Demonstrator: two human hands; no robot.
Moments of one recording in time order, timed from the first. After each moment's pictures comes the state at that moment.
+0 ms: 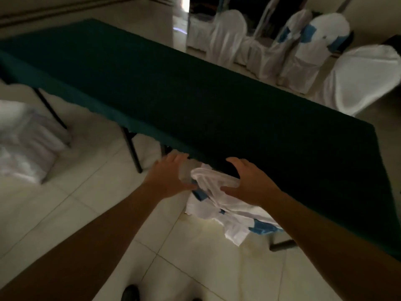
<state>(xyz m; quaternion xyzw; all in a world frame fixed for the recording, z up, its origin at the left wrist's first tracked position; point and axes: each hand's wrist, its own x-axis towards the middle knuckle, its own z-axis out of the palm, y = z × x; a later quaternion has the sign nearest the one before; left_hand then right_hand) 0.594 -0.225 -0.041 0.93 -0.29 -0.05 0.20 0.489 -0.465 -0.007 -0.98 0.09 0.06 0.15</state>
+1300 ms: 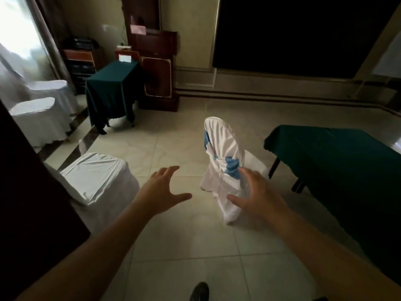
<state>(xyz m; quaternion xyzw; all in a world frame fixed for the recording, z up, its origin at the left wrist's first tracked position) 0.608 0.642 0.063 0.94 0.22 0.14 0.22 0.790 0.396 0.068 -0.88 -0.40 0.00 0.27</state>
